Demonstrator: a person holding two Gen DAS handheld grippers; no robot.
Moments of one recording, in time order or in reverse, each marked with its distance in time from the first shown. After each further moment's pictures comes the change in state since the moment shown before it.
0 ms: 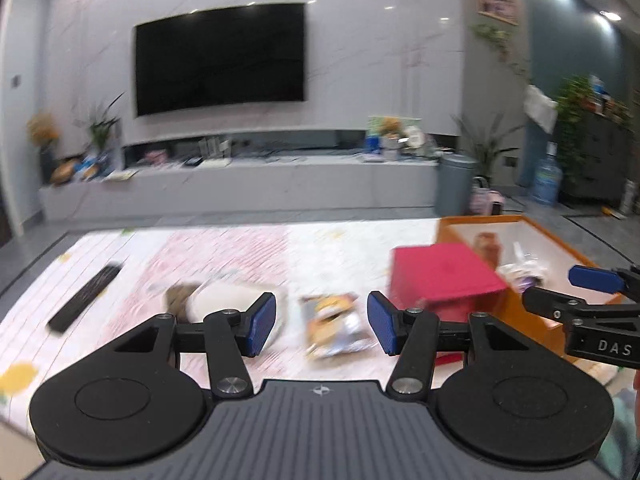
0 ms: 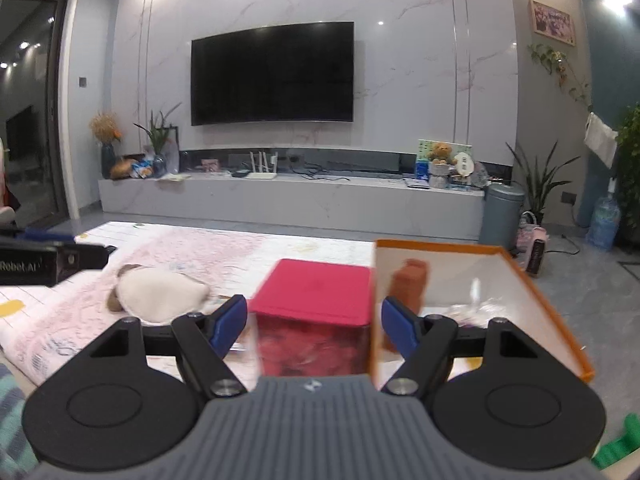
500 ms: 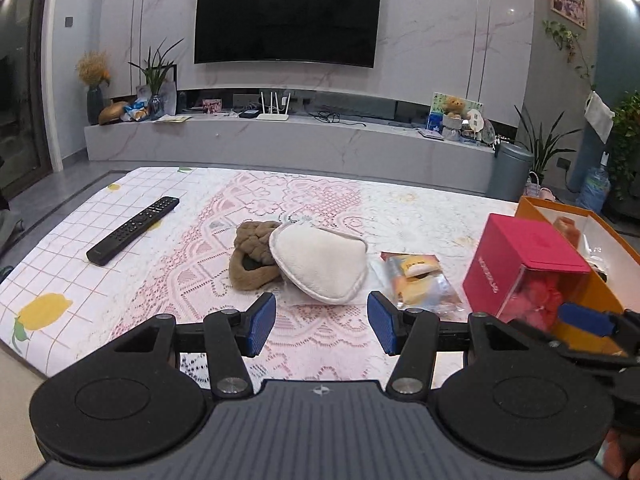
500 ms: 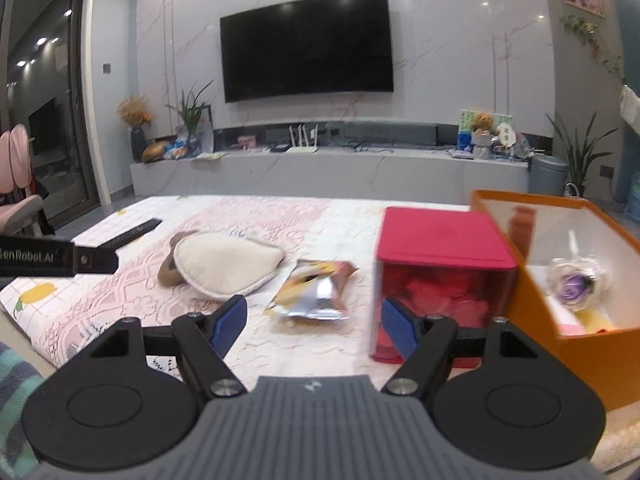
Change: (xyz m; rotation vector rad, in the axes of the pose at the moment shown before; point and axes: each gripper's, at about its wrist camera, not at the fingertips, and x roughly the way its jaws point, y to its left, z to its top) left arm 0.009 0.086 -0.035 -0.127 0.090 0.100; right arm 0.058 0.090 -0.038 0.015 0.075 0.101
